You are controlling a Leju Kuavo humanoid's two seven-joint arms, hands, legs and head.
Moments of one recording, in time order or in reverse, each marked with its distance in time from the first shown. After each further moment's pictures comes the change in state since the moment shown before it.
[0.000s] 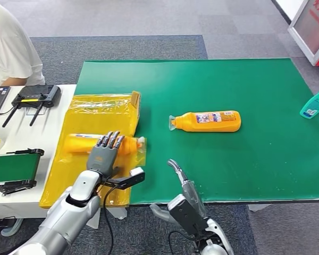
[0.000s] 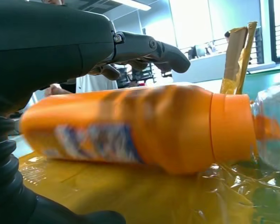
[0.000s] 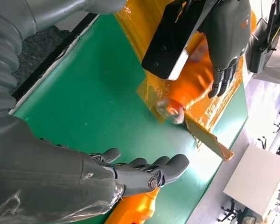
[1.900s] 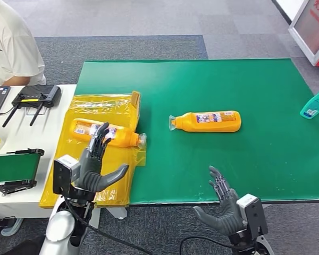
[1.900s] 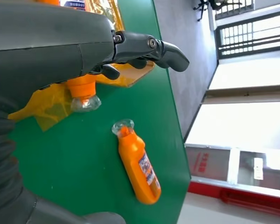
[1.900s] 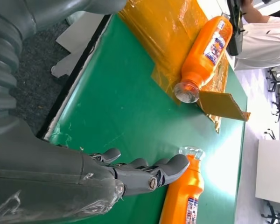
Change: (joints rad) left arm 0.416 -0.182 0.217 -0.773 1.291 -0.422 -0.298; right arm 0.162 0.019 -0.383 -0.191 -0.389 0.397 0.025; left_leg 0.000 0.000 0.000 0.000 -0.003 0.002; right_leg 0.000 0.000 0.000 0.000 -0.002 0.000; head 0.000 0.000
